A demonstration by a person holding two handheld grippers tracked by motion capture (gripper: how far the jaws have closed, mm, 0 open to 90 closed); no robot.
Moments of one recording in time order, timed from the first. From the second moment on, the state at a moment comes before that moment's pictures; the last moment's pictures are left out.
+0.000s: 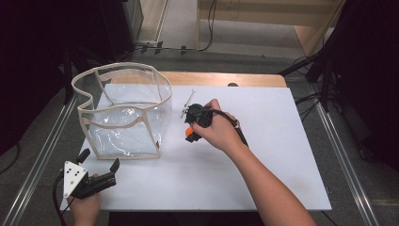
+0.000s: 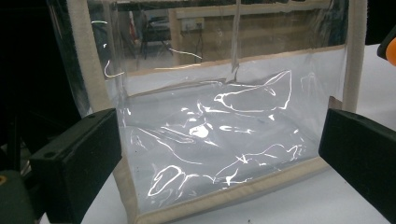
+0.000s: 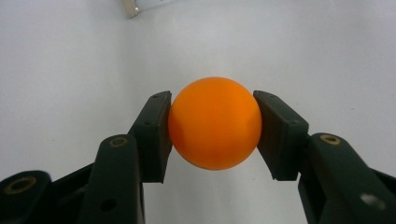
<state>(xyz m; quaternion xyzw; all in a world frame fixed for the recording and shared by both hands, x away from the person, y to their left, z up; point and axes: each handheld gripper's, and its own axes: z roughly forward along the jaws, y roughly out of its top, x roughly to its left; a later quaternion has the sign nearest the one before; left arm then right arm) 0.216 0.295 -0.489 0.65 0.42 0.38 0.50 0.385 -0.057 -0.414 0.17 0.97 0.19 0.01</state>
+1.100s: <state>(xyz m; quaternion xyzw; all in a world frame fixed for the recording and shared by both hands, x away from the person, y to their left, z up) 0.216 0.295 -0.489 0.65 0.42 0.38 0.50 0.392 -0.052 -0.380 0.16 0.97 0.18 0.01</state>
